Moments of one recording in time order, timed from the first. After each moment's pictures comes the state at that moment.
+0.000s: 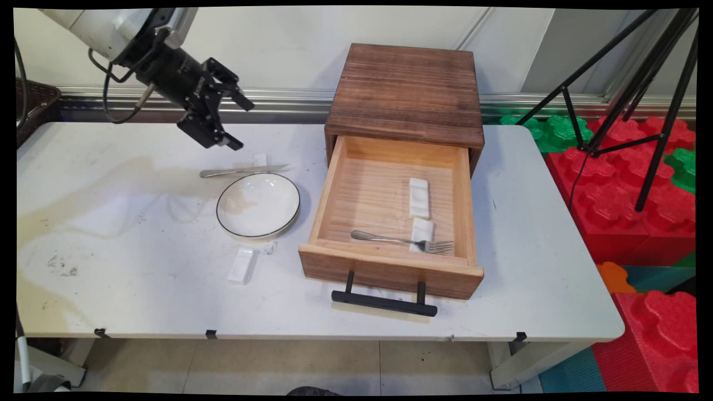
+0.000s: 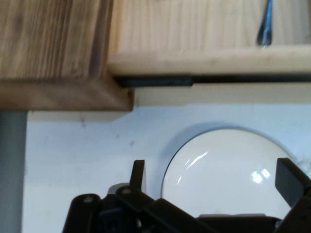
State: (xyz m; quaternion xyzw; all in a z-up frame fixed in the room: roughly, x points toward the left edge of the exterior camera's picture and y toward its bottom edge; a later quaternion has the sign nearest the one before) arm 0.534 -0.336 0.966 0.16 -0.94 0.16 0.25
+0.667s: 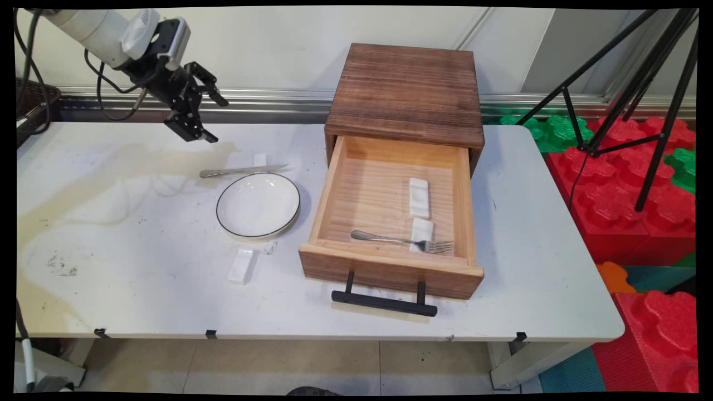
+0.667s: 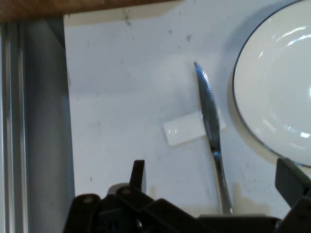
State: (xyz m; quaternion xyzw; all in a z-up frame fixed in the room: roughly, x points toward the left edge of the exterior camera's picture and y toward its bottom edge) arm 0.608 -0.374 0.920 0.15 -0.96 0.19 0.16
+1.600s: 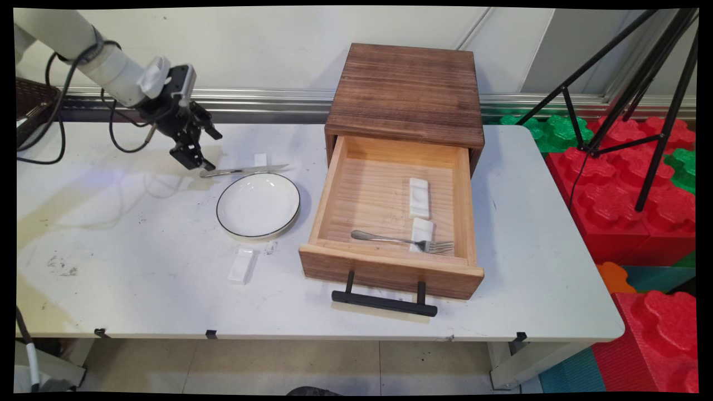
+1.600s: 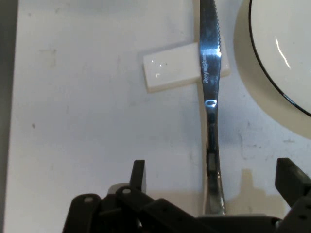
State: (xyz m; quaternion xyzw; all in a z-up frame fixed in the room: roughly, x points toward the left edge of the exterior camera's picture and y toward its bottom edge) arm 0.648 -0.387 0.831 0.21 -0.95 0.14 0.16
